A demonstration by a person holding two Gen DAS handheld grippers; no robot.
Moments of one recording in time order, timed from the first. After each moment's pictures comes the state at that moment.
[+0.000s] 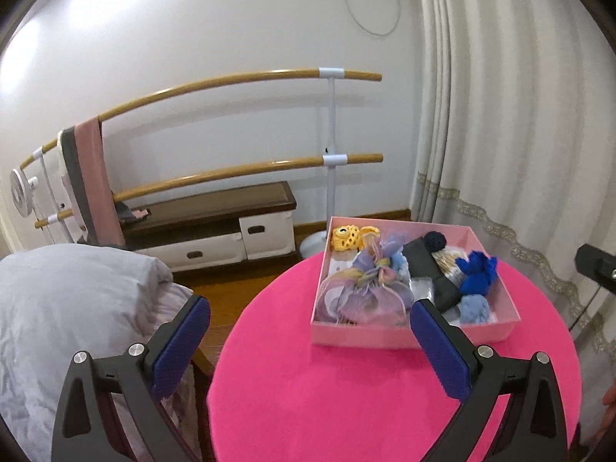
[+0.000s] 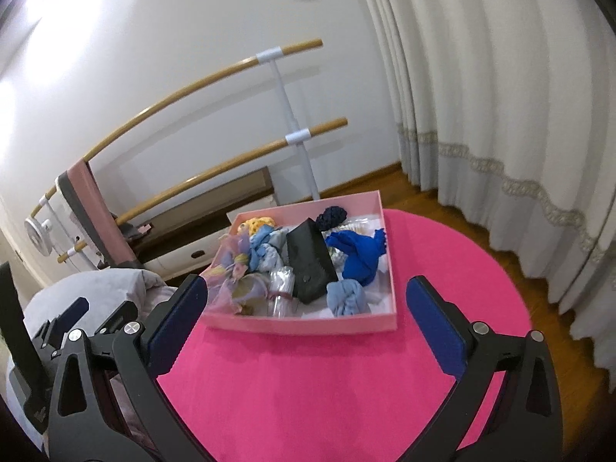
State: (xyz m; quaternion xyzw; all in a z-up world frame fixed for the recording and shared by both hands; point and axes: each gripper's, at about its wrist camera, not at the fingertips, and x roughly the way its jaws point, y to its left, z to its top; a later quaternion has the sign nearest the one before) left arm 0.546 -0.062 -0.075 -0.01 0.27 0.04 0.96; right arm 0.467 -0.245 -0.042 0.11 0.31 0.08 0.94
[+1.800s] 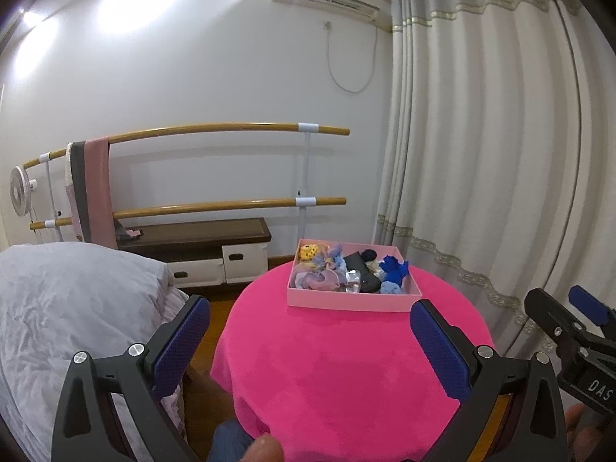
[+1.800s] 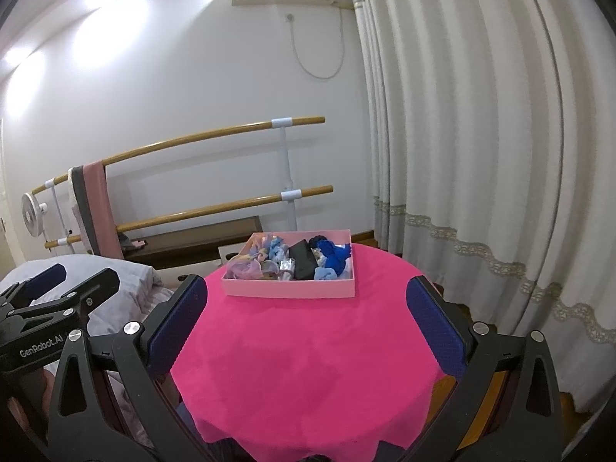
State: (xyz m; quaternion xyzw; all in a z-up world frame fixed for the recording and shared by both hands) left arm 0.241 -0.051 -0.005 -0.05 0.20 -0.01 0.98; right arm 0.232 -0.219 0.005 0.04 0.19 0.05 0.98
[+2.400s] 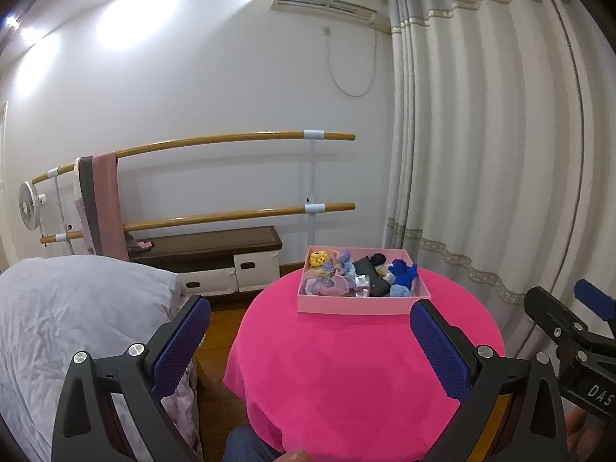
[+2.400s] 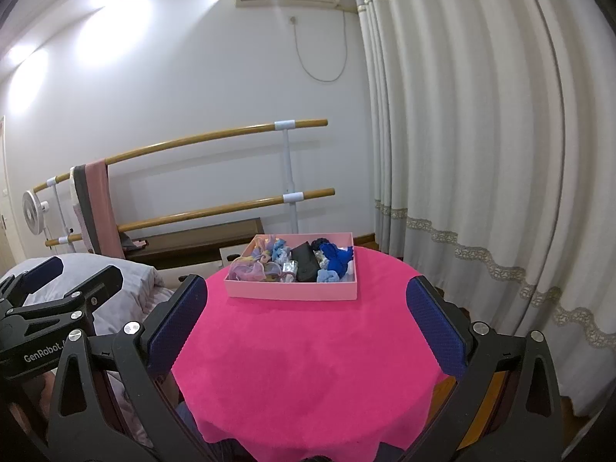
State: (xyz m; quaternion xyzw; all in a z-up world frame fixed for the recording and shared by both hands) left arm 0.235 -0.065 -0.007 -0.02 0.18 0.01 0.98; right arm 0.231 -0.214 0.008 0.03 0.18 0.05 0.98
